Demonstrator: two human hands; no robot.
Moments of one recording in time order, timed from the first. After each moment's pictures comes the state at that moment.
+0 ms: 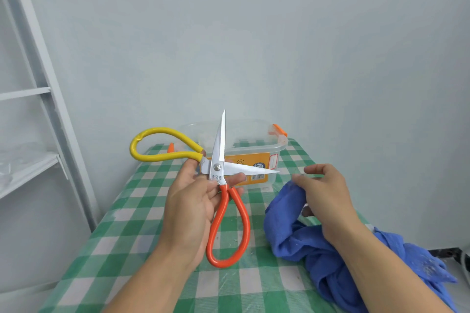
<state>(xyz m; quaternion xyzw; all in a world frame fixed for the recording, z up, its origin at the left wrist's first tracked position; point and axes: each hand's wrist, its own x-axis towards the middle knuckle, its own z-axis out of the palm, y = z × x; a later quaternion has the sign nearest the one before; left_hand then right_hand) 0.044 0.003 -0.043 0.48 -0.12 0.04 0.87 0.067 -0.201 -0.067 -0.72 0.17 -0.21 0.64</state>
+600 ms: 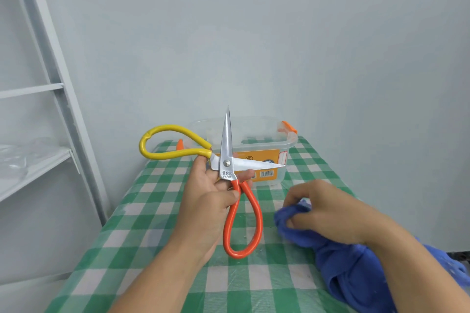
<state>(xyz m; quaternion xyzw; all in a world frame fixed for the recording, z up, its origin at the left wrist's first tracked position) 0.056 0.005 -0.055 0.57 -0.16 0.04 0.80 0.044 -0.207 -0.046 -0.95 -0.10 -0.02 0.28</state>
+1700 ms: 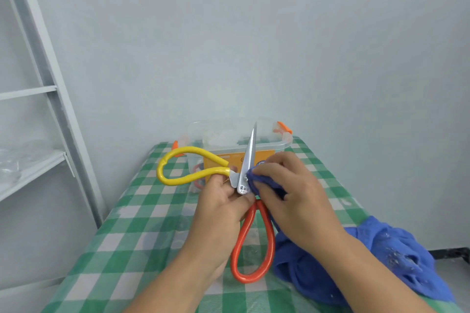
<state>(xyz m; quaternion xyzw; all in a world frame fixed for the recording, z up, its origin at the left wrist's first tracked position) 0.049 -0.014 -0.069 0.60 -0.14 0.03 0.79 0.056 -0.157 -0.071 -0.80 -0.24 -0.44 0.34</state>
